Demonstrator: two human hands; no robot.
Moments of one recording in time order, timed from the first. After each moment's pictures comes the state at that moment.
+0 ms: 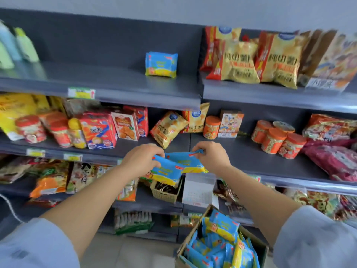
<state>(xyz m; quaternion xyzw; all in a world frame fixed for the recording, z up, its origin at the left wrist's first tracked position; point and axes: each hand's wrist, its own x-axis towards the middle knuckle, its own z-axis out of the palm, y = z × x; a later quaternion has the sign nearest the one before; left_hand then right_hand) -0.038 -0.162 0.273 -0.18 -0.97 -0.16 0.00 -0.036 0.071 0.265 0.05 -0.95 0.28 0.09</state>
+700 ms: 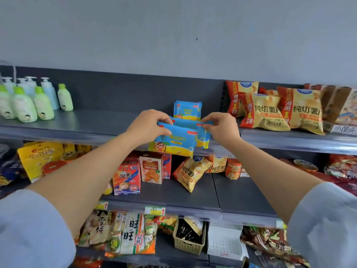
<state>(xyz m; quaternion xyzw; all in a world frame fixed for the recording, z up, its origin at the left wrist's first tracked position) -0.122 -0.283 0.453 -0.21 -0.91 -0.32 0.16 -0.129 -0.048 0.435 0.06 -0.88 0.37 0.28</state>
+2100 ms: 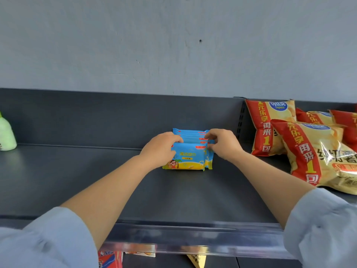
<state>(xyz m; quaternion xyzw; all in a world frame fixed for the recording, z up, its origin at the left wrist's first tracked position) -0.401 -0.231 0.439 -0.26 -0.94 -0.18 0.15 -0.402 -0.011 0.436 0.02 -0.94 0.25 0.22</state>
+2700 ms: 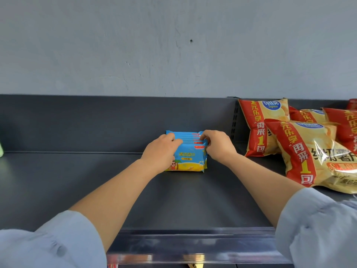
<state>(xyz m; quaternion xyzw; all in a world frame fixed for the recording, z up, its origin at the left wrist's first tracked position) -0.410 -0.207 0.432 -0.28 -0.93 -0.02 0.22 -0.414 -0.006 0.430 0.01 -0.95 0.21 0.22</state>
